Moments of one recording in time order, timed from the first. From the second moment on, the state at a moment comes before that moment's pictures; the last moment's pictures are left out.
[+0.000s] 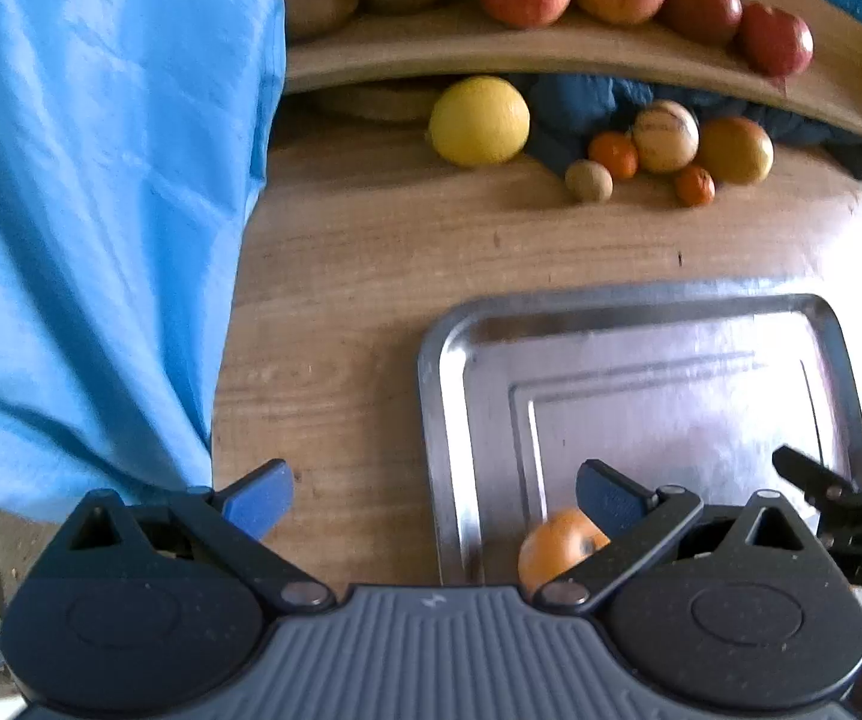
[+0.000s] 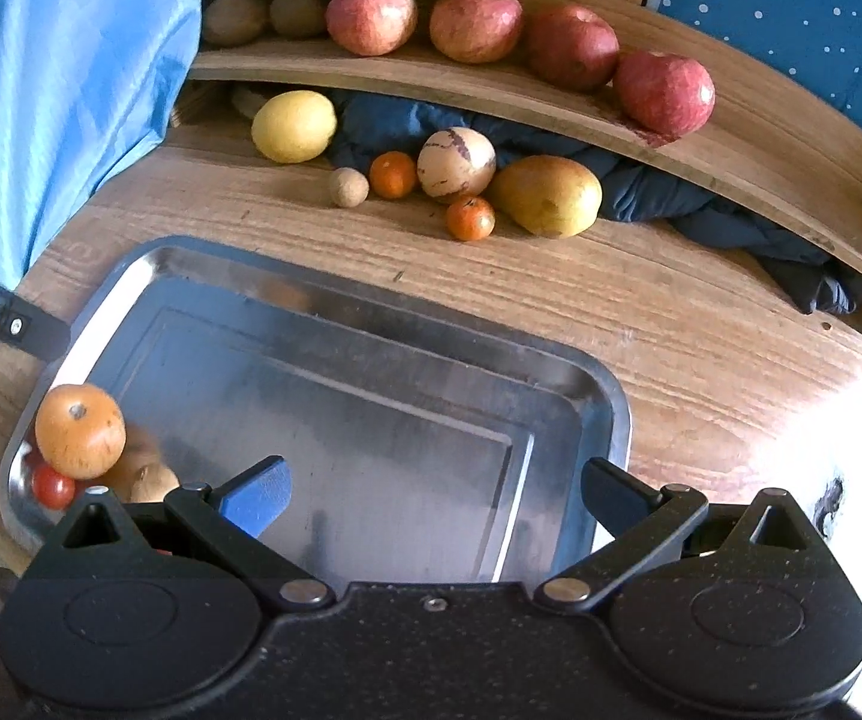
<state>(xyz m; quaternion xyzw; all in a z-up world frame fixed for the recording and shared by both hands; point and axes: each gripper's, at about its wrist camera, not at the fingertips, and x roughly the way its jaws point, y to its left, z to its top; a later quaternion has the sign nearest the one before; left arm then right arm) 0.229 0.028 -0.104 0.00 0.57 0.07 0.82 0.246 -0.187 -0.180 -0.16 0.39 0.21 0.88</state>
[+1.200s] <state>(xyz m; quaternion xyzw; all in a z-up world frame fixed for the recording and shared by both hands) 0.350 0.051 -0.116 -0.01 0.53 0.03 0.85 0.294 -0.134 -0.170 -0.11 0.36 0.20 0.90</state>
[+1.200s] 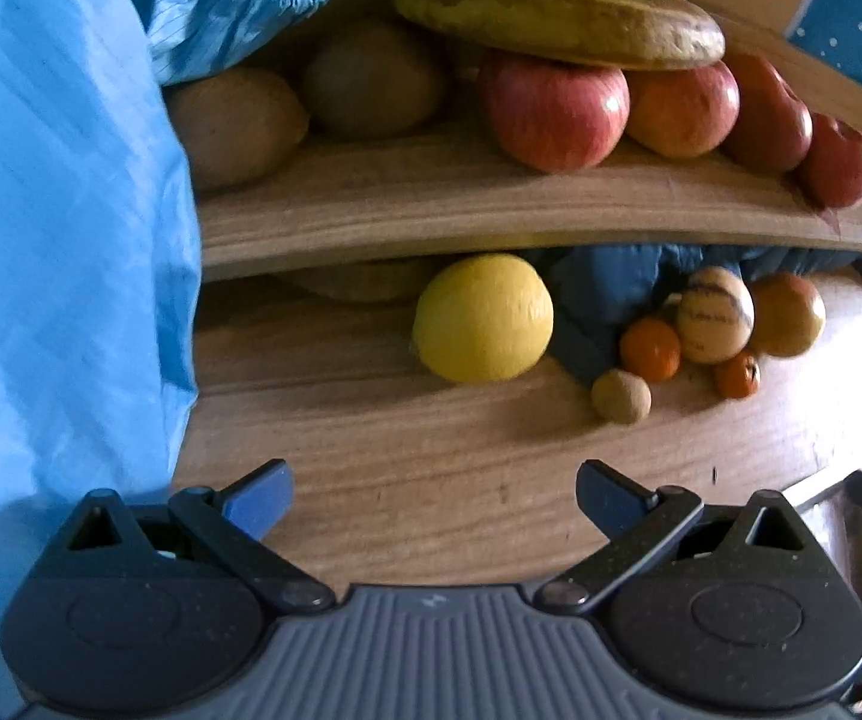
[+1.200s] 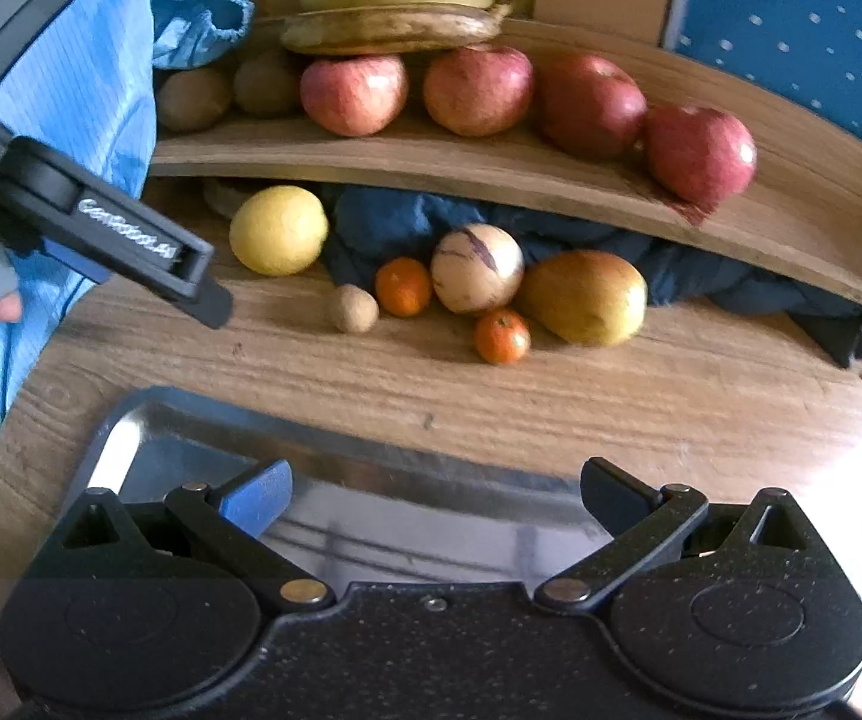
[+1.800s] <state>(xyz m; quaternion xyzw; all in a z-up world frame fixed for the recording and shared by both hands) 0.402 0.061 -0.126 -0.04 0.52 0.01 0.85 0.337 -0.107 -0.178 -0.07 0.36 0.23 0.90</state>
